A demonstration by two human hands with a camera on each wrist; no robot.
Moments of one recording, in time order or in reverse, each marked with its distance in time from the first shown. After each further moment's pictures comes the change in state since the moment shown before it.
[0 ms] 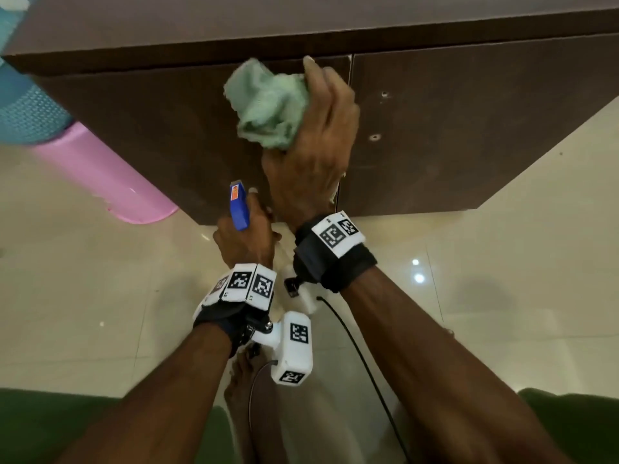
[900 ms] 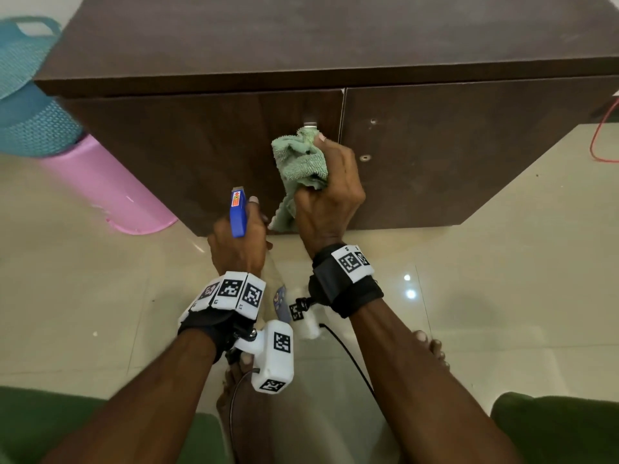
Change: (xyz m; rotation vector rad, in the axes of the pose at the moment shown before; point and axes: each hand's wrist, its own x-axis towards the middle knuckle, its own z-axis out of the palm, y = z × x) left_hand 0.002 0.010 -0.012 0.067 -0.070 0.115; right_hand -0.018 0.018 -0.028 0.163 -0.116 0.164
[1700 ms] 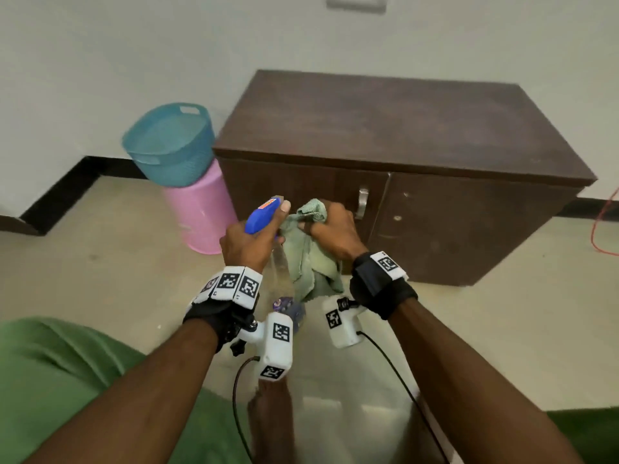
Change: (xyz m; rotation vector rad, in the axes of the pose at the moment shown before) left_hand -0.002 0.050 -0.114 -0.174 -0.028 -0.045; right_hand 0.024 -0.073 0.004 -0.001 -0.890 0.342
